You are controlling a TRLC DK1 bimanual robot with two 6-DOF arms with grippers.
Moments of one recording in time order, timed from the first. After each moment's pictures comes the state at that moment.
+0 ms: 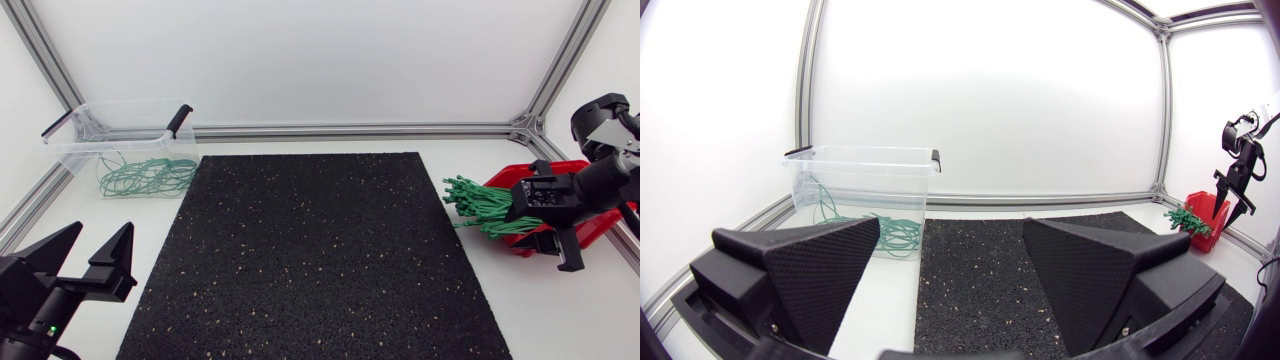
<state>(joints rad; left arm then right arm) -0.06 0.05 0.02 -0.01 0.01 -0.06 -0.22 1.44 0.96 -0.84 -0.14 -1.65</state>
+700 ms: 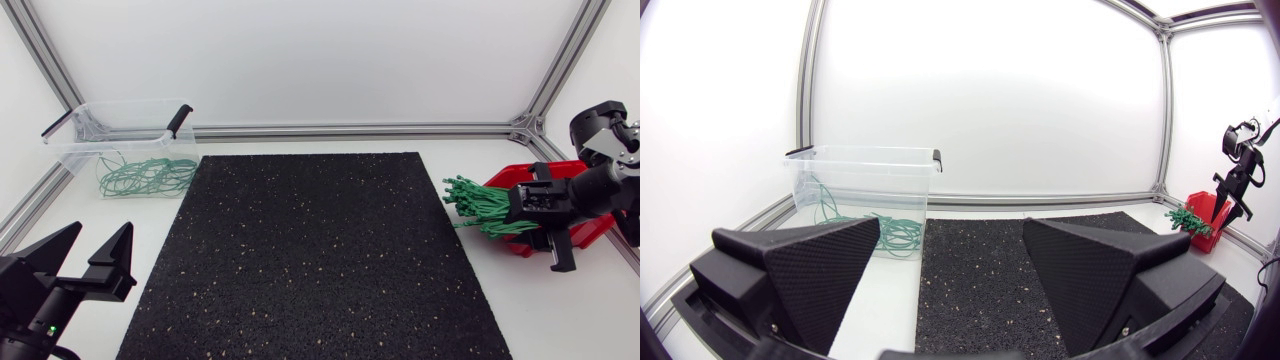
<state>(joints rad) -0.06 0.05 0.02 -0.01 0.01 -0.06 -0.24 1.45 0.91 -0.72 -0.13 -1.65</state>
